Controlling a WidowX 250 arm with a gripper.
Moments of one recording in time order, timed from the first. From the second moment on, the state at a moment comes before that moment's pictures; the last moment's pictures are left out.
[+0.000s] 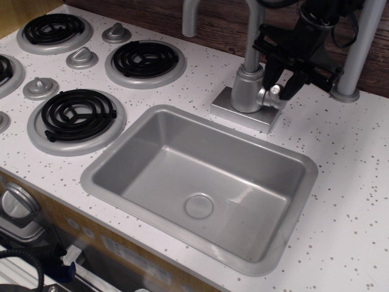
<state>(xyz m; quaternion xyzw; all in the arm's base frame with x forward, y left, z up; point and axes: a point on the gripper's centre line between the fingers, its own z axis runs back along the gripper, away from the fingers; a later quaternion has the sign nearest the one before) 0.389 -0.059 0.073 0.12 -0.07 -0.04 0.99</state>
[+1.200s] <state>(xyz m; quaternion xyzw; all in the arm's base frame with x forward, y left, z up) 0.378 -0.051 0.041 0.06 -0.07 -0.01 1.00</state>
